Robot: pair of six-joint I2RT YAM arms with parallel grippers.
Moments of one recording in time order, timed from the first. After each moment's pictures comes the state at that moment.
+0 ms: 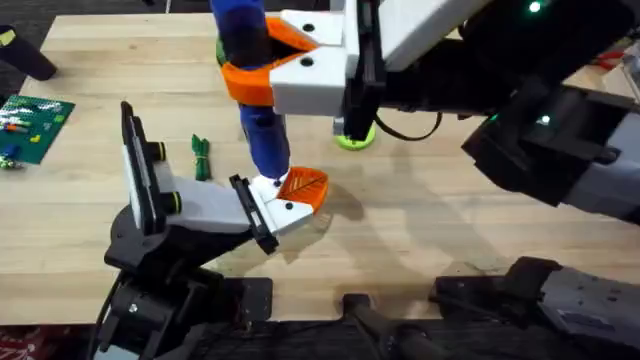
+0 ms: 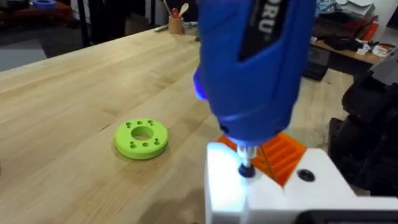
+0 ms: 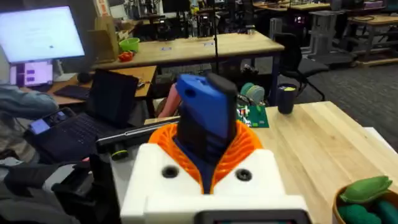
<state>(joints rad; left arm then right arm) -0.28 0.00 0.02 -0.09 0.79 -0.10 0.75 1.24 0.85 0.54 -0.72 0.16</state>
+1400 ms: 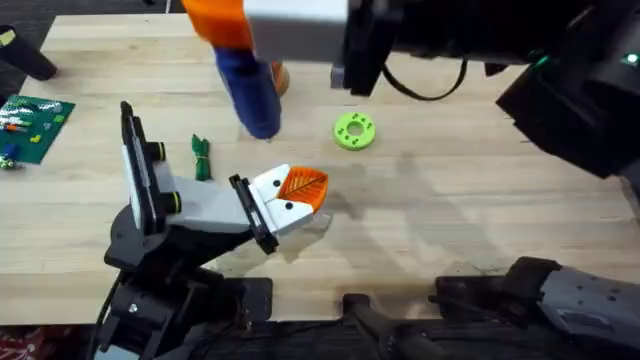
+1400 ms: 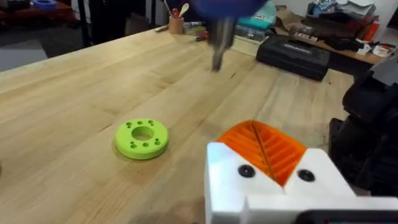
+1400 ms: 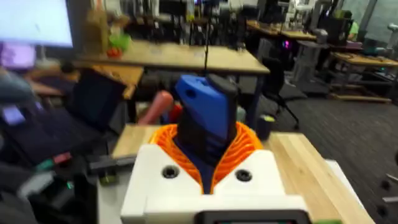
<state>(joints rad) -0.28 0.00 0.02 -0.09 0.79 -0.10 0.75 1.25 1.07 0.34 -0.73 -0.02</state>
